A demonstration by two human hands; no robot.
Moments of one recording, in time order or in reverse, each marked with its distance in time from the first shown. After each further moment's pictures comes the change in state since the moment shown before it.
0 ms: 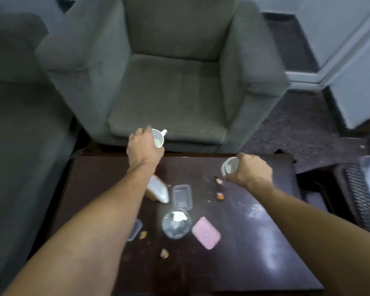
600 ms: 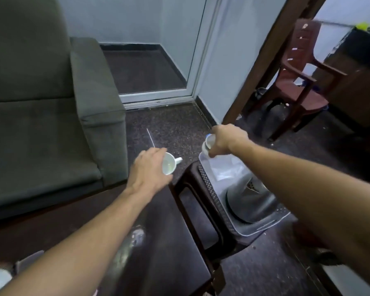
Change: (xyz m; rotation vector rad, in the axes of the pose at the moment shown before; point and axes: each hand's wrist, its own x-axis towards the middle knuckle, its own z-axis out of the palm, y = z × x) left_hand -0.157 0.381 0.046 -0.197 -0.240 0.805; right_hand 0.024 0.332 -0.207 -0.153 0.112 0.233
